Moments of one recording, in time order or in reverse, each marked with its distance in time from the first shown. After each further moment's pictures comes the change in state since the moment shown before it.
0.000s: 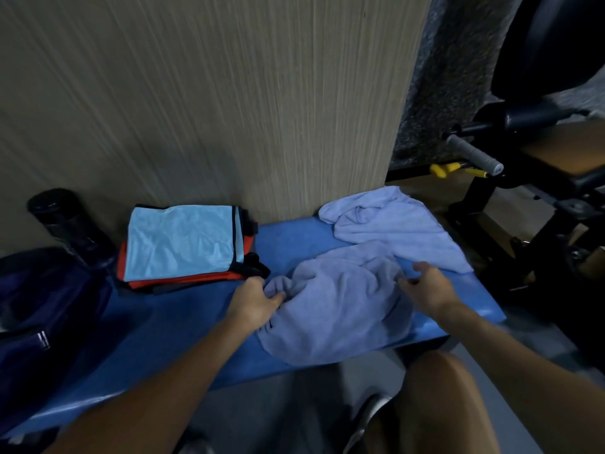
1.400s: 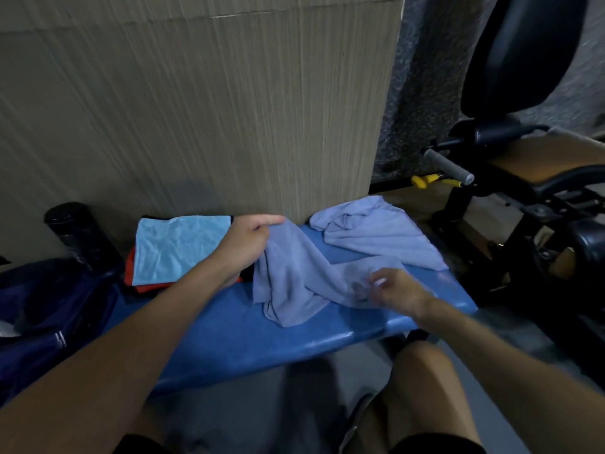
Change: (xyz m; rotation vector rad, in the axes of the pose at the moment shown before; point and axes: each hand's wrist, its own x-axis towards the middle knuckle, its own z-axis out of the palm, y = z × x) left_hand -0.026 0.097 -0.093 -0.360 -0.028 0.239; right_hand -0.052 -0.028 -0.017 0.178 -0.290 -0.172
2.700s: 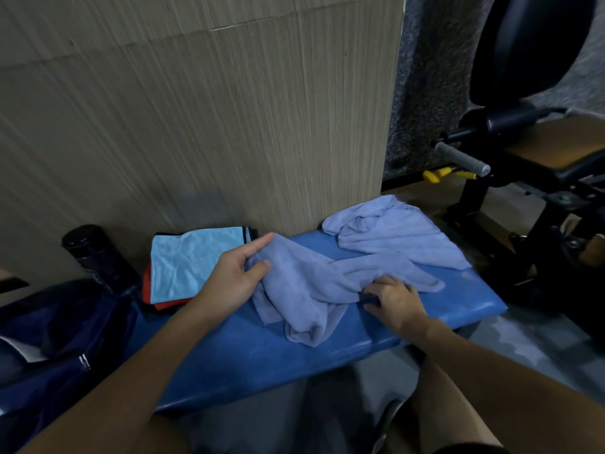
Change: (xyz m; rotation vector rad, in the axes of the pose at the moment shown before) left_hand -0.029 -0.028 -0.033 -0.047 -0.072 0.097; right_hand 0.040 0.036 0.055 -0.701 0.153 -0.236
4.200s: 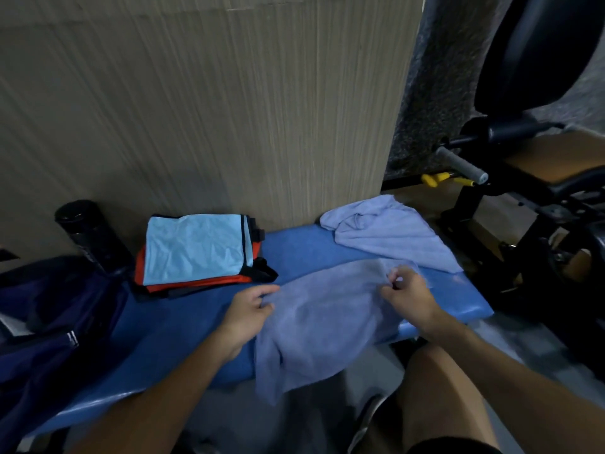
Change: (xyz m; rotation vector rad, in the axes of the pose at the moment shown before) left_hand -0.022 -0.085 0.051 -0.020 0.046 -0.357; right_hand -0.023 -0.005 -0.045 0.836 0.169 0.318
